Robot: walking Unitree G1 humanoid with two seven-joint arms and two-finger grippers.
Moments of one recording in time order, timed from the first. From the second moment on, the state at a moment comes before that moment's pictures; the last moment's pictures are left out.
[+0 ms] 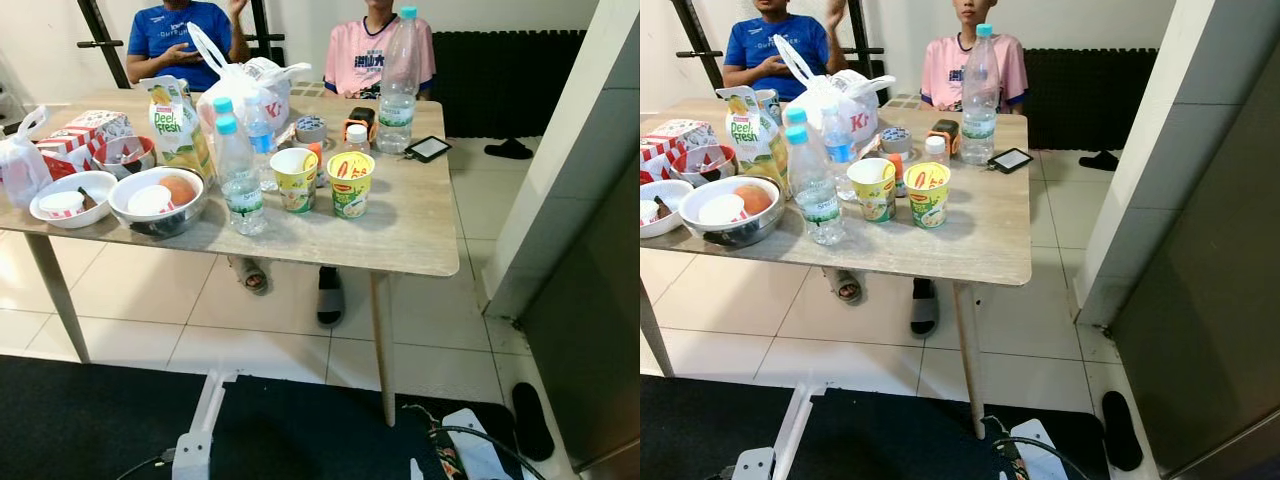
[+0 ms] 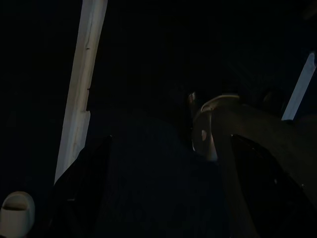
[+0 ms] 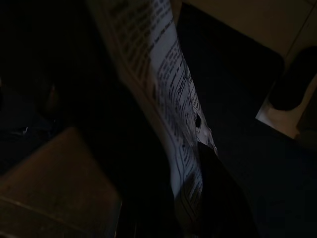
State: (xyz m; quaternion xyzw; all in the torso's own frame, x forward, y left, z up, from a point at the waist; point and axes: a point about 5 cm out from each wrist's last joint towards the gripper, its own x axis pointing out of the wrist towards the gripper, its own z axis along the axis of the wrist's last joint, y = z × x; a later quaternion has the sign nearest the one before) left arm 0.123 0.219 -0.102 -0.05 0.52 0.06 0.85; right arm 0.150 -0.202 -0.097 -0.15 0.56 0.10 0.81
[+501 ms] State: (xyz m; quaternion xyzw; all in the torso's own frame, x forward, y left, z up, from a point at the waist) left arm 0.125 0.218 -0.102 -0.05 0.52 0.05 0.85; right arm 0.151 -0.205 -0.097 -0.15 0.56 0.10 0.81
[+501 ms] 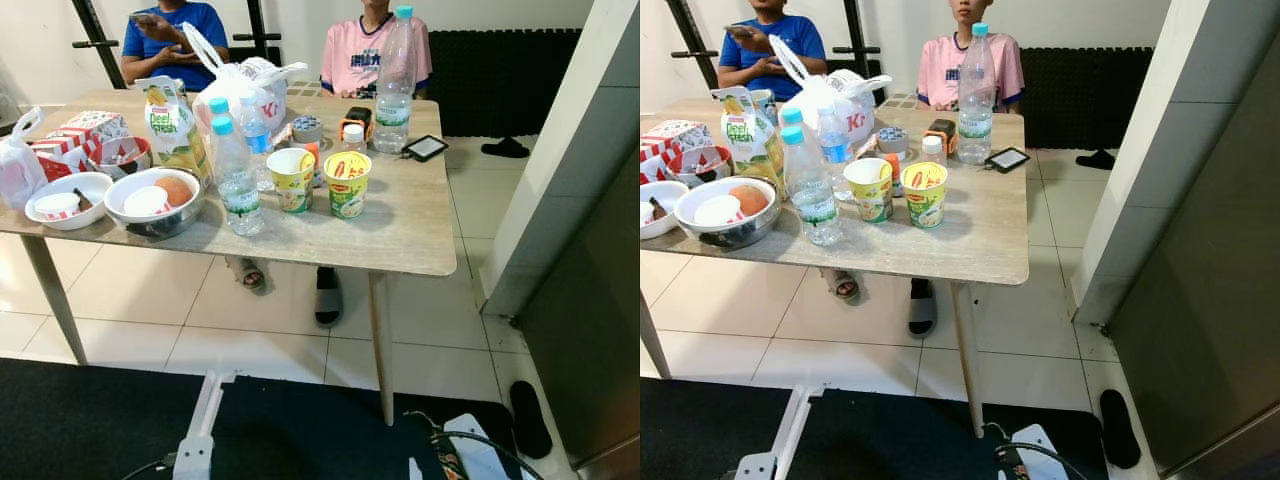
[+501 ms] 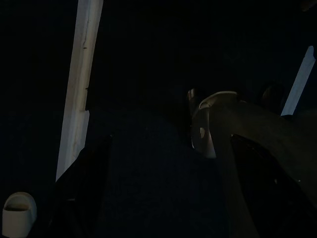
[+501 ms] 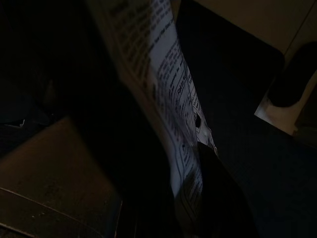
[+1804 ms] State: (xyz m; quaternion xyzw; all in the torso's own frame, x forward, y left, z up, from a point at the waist) left arm 0.107 0.220 -0.107 -0.06 0.54 0.06 0.83; right arm 0.147 -0.197 -0.099 -0.18 0.57 0.13 0.79
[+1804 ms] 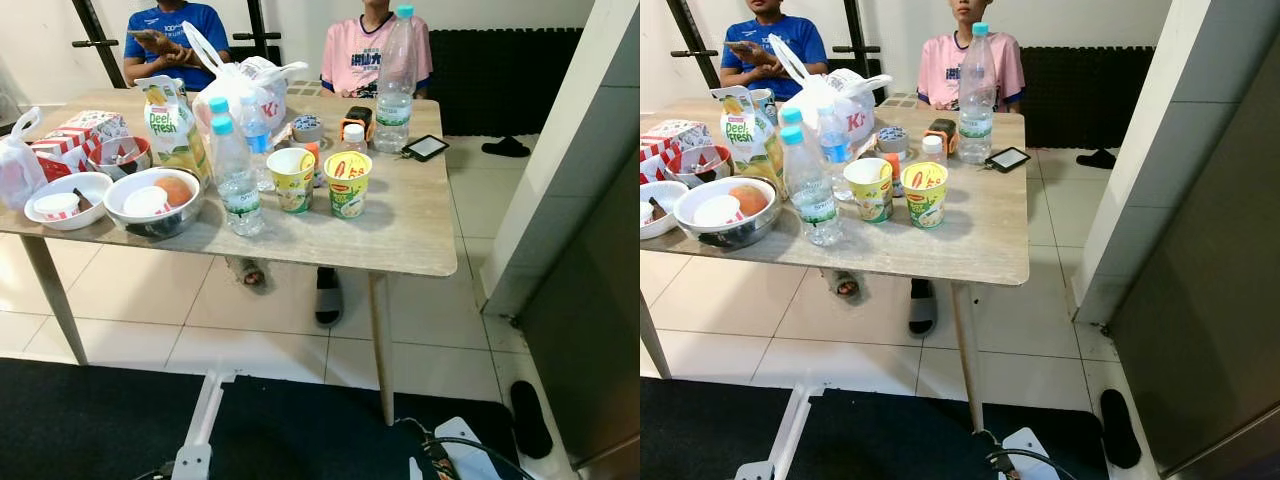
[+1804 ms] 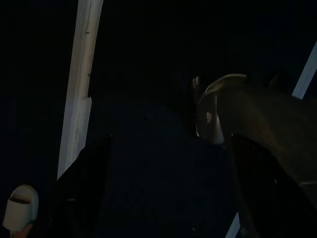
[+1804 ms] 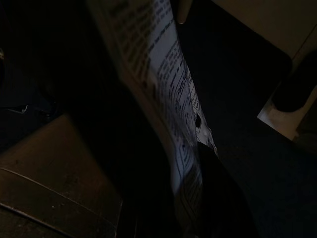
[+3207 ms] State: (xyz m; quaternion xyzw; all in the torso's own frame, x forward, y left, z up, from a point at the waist) left arm 0.116 0.220 -0.104 -0.06 0.54 0.06 0.84; right arm 0.147 -0.196 -0.100 -0.18 0.57 0.13 0.79
